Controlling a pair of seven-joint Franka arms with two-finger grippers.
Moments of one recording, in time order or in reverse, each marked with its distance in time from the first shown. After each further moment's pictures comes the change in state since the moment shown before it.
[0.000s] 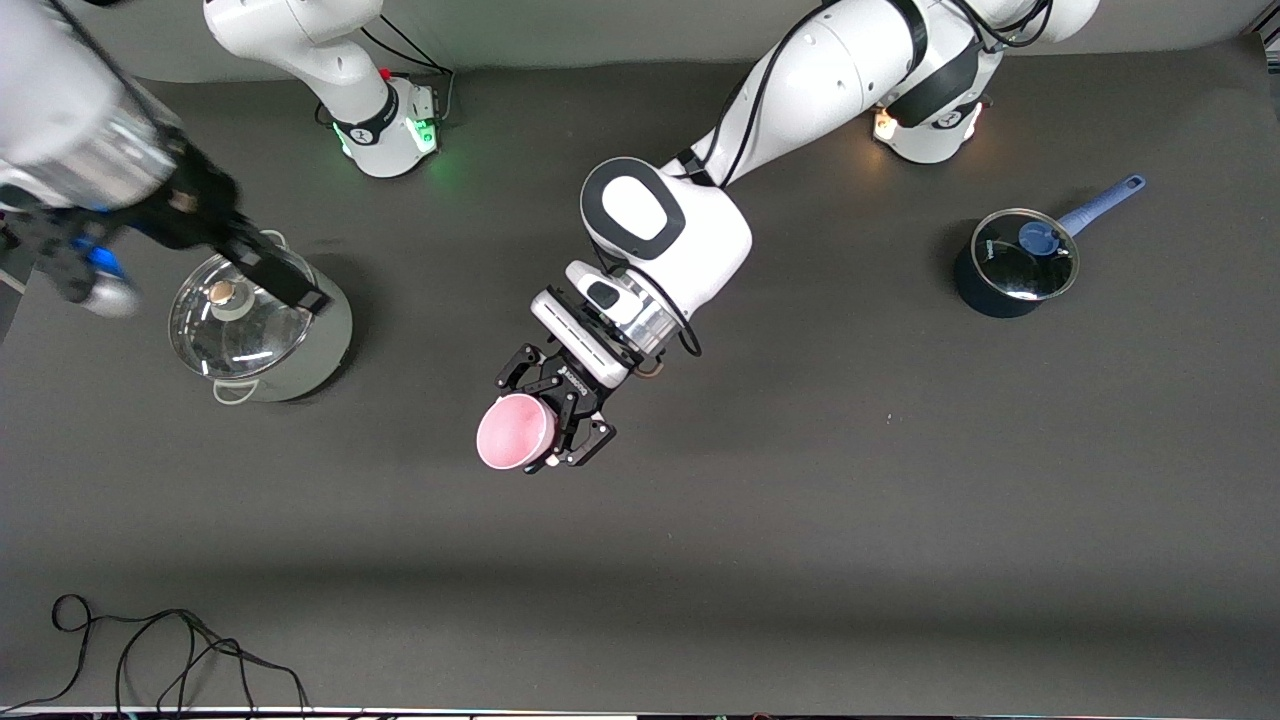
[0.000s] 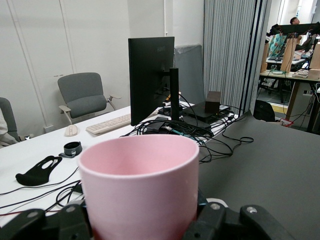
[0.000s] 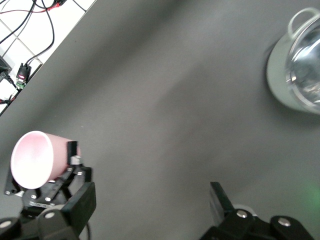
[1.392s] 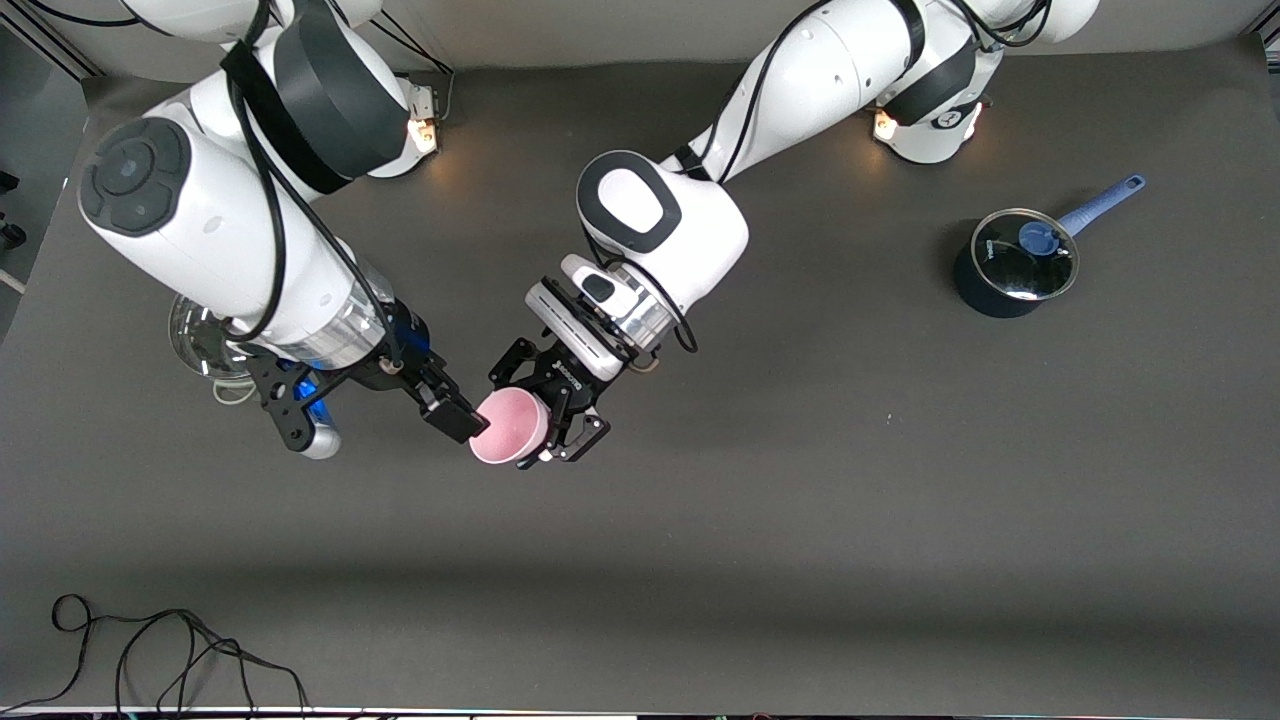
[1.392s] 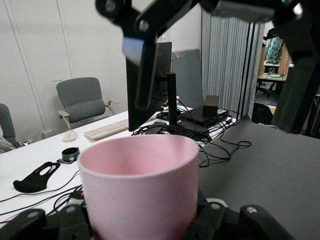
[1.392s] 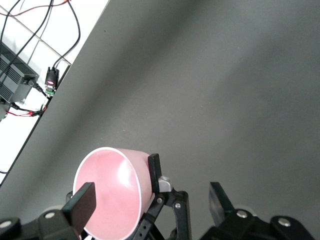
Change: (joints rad) left arm -0.014 0.000 0.002 0.017 0.013 0.000 -0.004; right arm 0.025 0.350 0.083 0.279 0.022 0.137 0.214
